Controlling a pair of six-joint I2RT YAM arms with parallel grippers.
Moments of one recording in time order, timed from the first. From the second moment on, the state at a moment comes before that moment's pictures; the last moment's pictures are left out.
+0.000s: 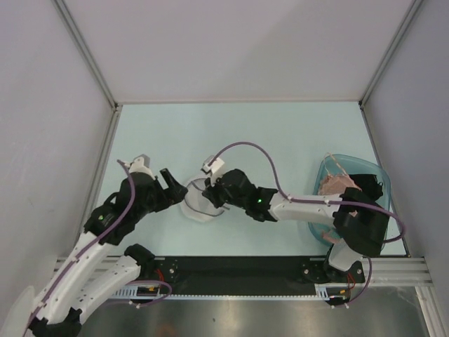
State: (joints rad) left arm -0.55 0.60 0.85 -0.86 -0.19 -0.79; right arm 1.12 1.66 1.03 0.21 0.14 0.19
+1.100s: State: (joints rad) left arm -0.48 1.15 0.57 -0.32 0.13 -0.77; right arm 0.88 1.18 0.56 0.44 -0.06 0.63
